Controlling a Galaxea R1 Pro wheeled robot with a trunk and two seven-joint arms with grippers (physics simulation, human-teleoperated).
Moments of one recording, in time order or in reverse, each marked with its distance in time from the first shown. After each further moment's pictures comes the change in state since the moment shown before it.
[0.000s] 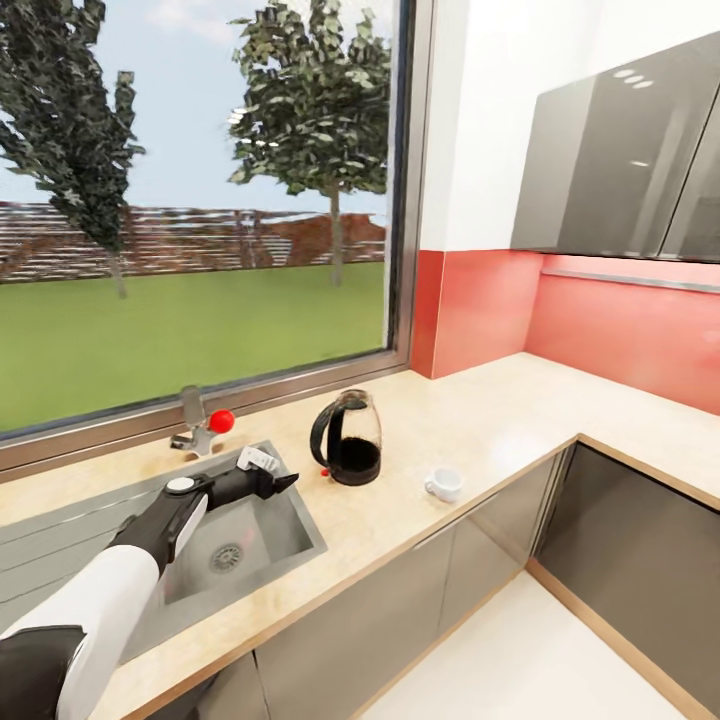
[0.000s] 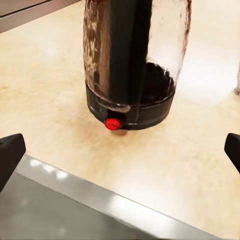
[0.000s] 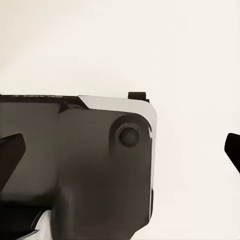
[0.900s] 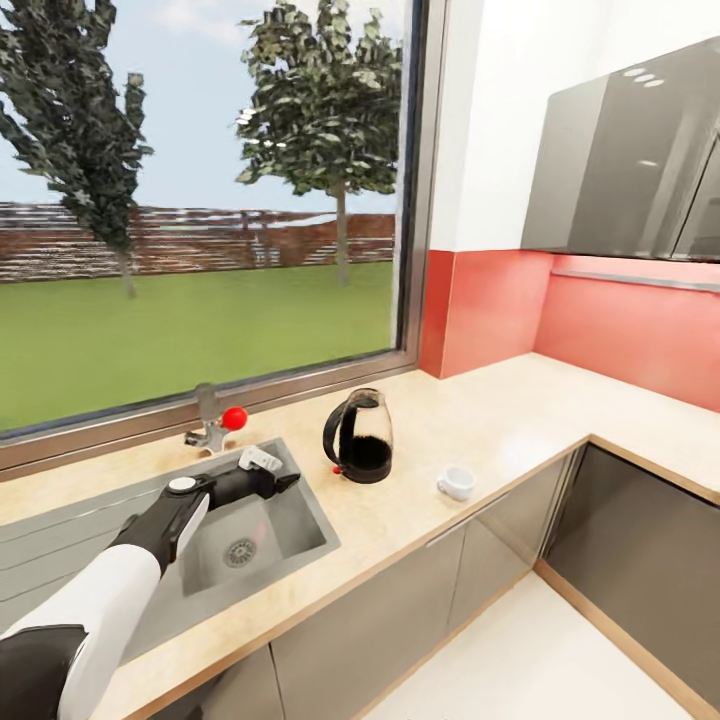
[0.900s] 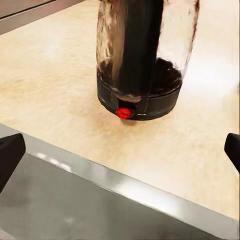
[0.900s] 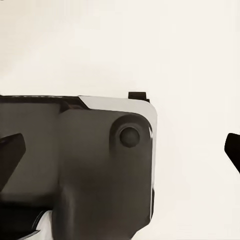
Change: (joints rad) left arm -0.002 -0.005 -0.003 0.001 0.000 0.000 0.000; right arm 0.000 0.000 -0.003 0.000 -0.003 0.000 0.001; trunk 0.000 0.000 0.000
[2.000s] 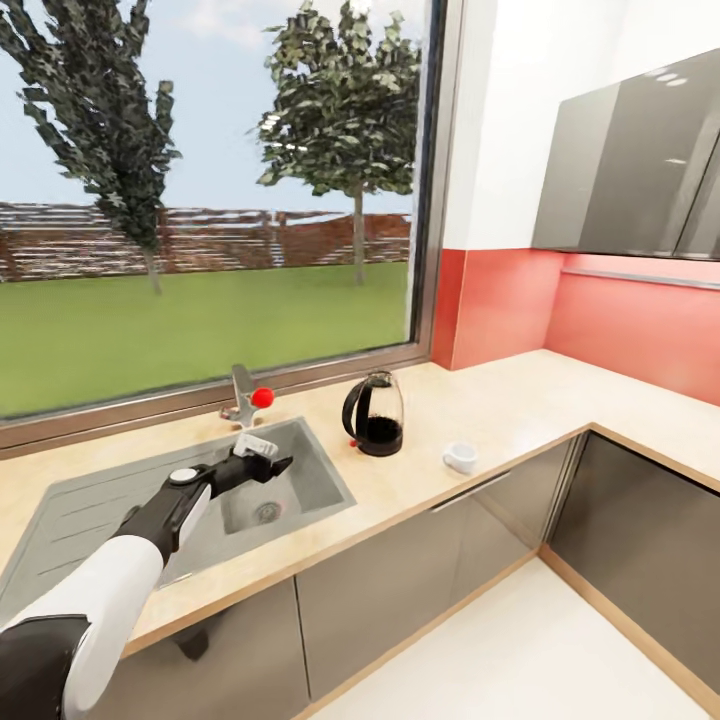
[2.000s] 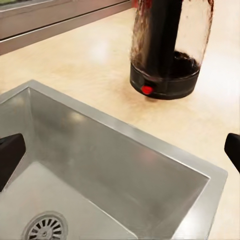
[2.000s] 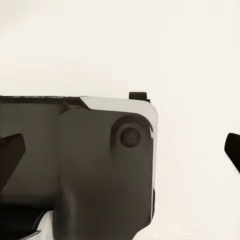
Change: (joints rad) left arm -0.027 -0.004 0.000 0.000 0.026 0.003 0.150; right arm 0.000 0.002 0.000 0.000 -0.001 0.000 0.000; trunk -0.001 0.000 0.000
